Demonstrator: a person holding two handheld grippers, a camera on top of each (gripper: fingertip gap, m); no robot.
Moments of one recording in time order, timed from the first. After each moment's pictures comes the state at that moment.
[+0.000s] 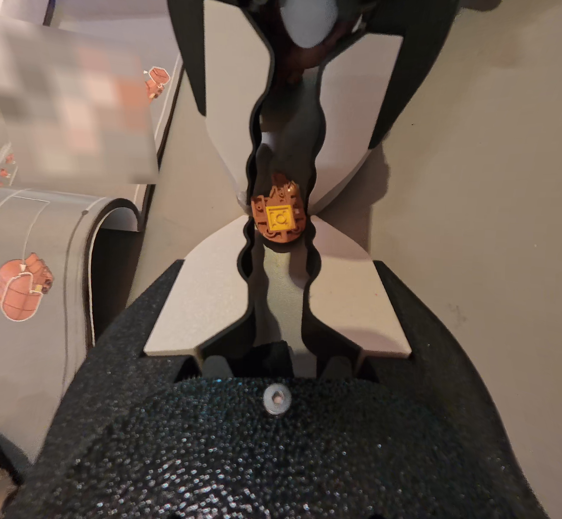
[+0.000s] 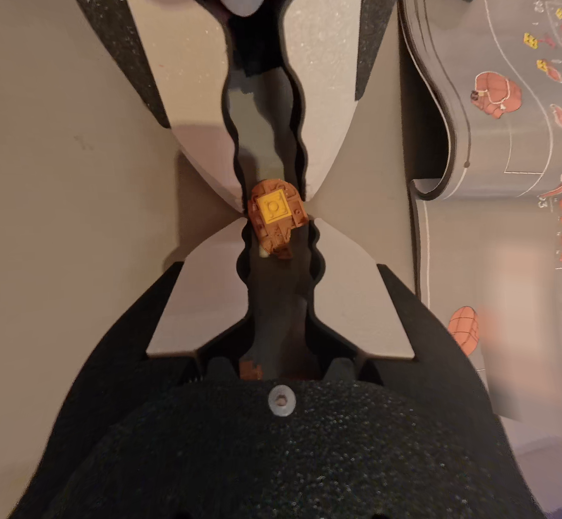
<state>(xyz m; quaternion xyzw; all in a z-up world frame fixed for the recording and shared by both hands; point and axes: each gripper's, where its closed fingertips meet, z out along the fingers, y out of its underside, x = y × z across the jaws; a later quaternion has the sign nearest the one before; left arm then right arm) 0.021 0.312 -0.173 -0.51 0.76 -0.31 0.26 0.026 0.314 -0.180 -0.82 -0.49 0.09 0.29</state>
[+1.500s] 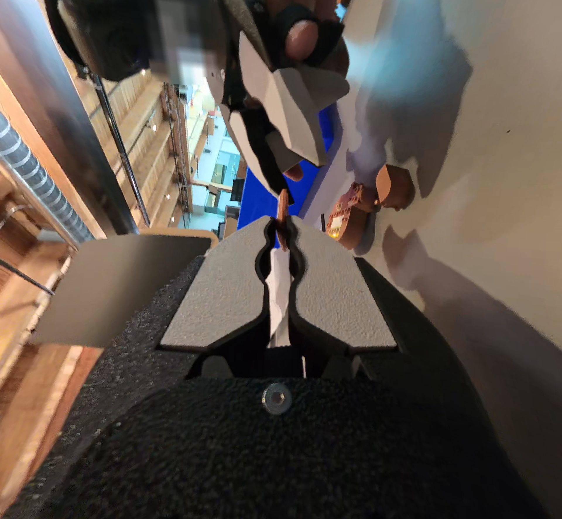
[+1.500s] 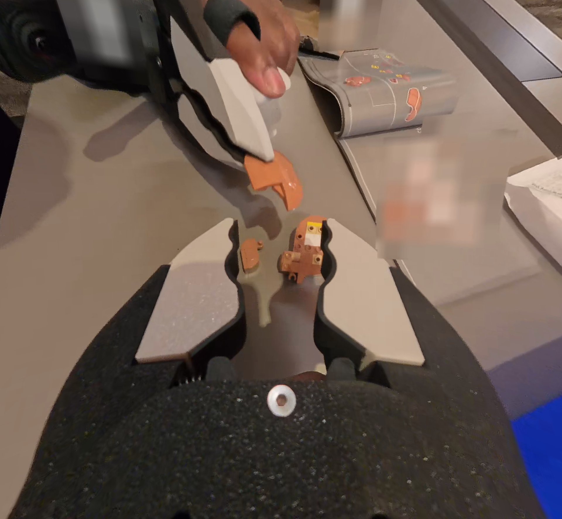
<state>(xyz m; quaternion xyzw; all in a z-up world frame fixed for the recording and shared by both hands) 0.089 0.274 -0.102 -0.06 0.73 -0.11 0.67 0.111 0.263 -0.121 -0.79 -0.37 0.17 0.45</state>
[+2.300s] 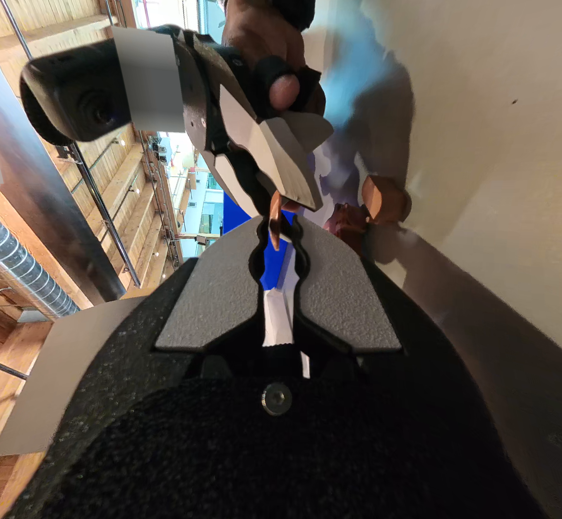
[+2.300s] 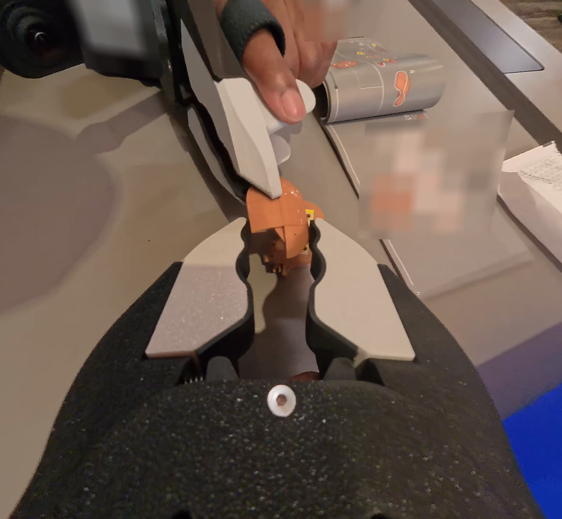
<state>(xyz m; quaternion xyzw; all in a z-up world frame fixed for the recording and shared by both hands) 0.120 0.261 -0.121 0.05 0.76 -0.13 0.64 0.120 0.272 -0.139 -0.79 -0.36 0.15 0.46</state>
